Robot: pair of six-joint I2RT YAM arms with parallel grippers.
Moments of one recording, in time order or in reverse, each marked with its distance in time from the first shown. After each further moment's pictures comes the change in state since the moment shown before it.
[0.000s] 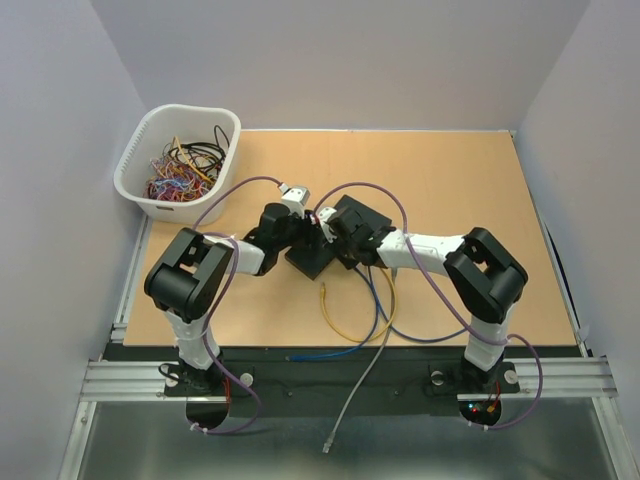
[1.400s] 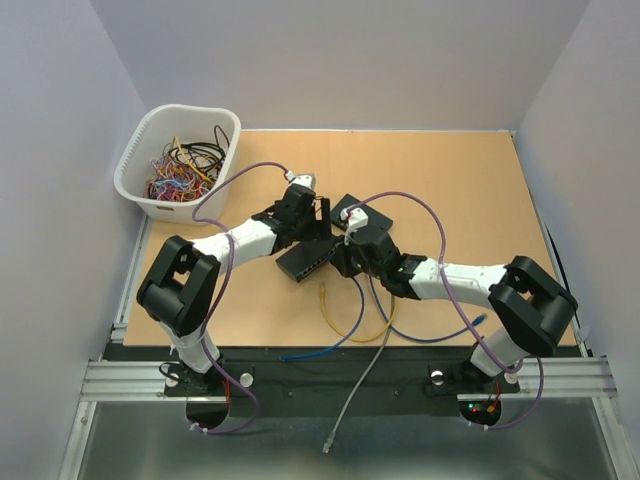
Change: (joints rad) left arm -0.105 -0.092 0.309 -0.691 -0.310 -0.186; right arm 0.041 -0.302 -0.361 0.433 0.011 0.404
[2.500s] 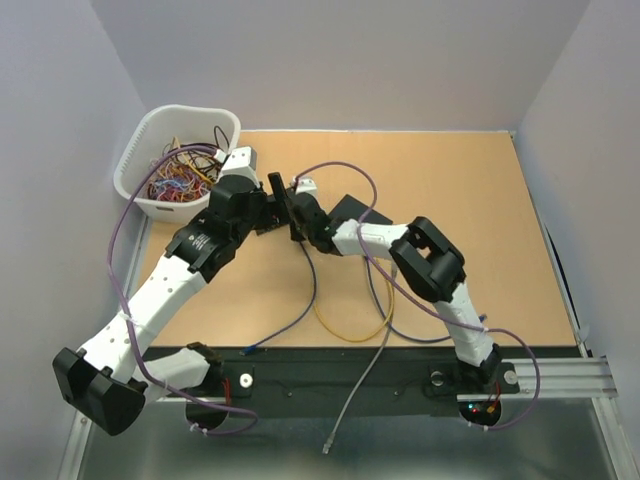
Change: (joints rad) left arm 0.052 -0.612 0.056 -0.341 -0.124 -0.005; right arm 0.009 0.633 0.697 -0.162 0.202 0.157
